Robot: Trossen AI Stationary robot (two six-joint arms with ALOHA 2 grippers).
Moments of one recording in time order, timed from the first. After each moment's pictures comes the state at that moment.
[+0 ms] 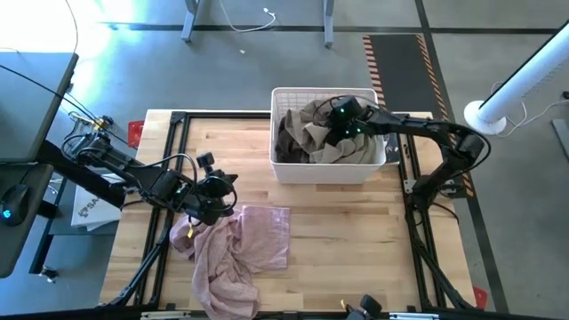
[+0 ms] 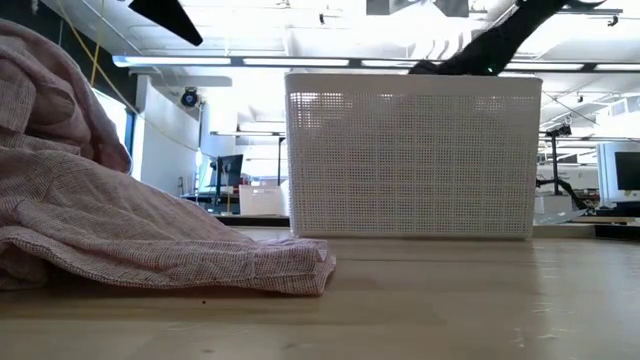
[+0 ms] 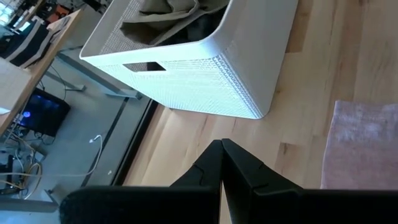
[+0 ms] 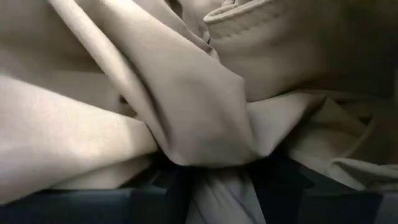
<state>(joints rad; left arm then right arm) -0.45 1.22 1.11 -0.96 -0.93 -0.36 -0.66 1.62 0.96 -0.32 -0.01 -0.02</state>
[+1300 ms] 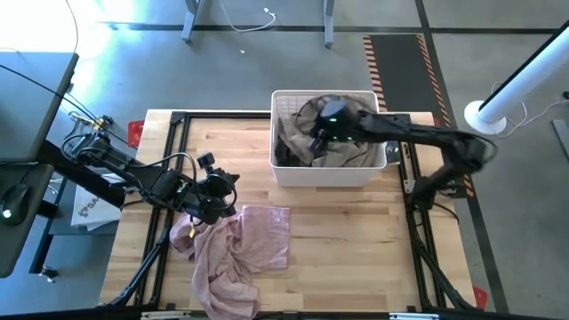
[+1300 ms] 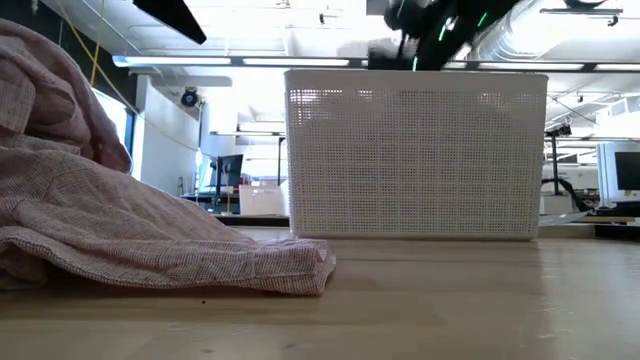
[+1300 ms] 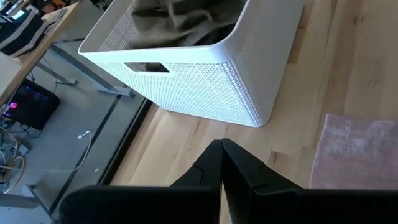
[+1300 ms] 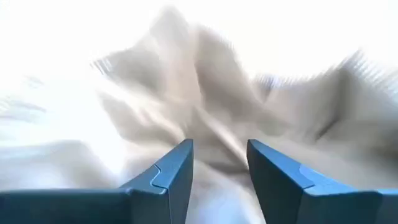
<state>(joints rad) -0.45 1.22 1.11 -0.93 -0.91 -0.41 -0.42 1.56 1.16 -0.37 0.11 0.06</state>
